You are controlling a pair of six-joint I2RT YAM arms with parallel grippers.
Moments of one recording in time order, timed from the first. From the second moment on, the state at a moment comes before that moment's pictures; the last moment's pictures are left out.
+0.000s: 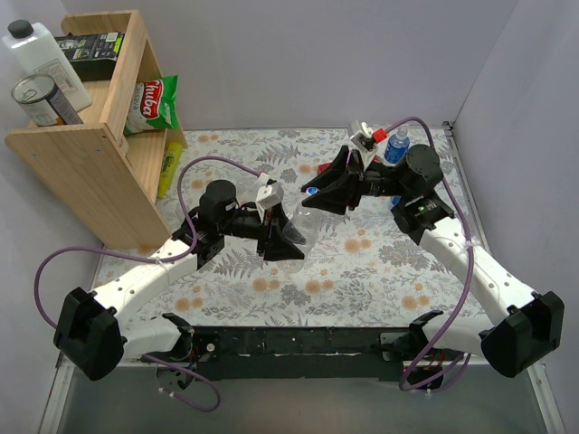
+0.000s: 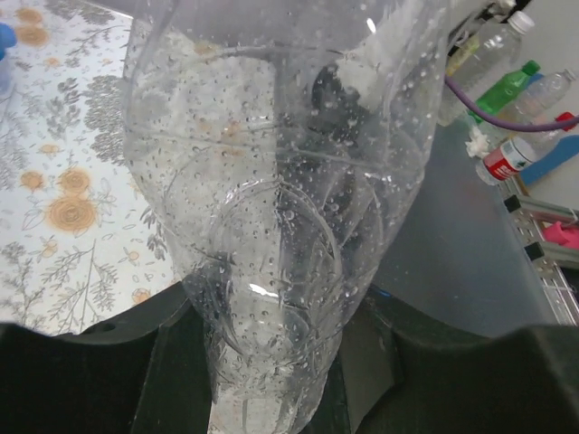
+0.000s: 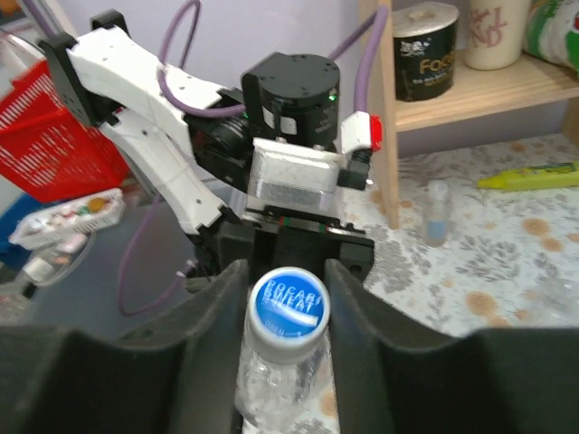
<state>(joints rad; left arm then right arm) -0.62 1.17 0.81 0.18 1.08 -0.23 0.54 1.19 1.08 0.39 -1.08 0.47</state>
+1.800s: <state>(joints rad) -0.68 1.21 0.88 -0.07 0.34 -0.15 0.58 1.23 1.09 0.10 -0.43 0.54</state>
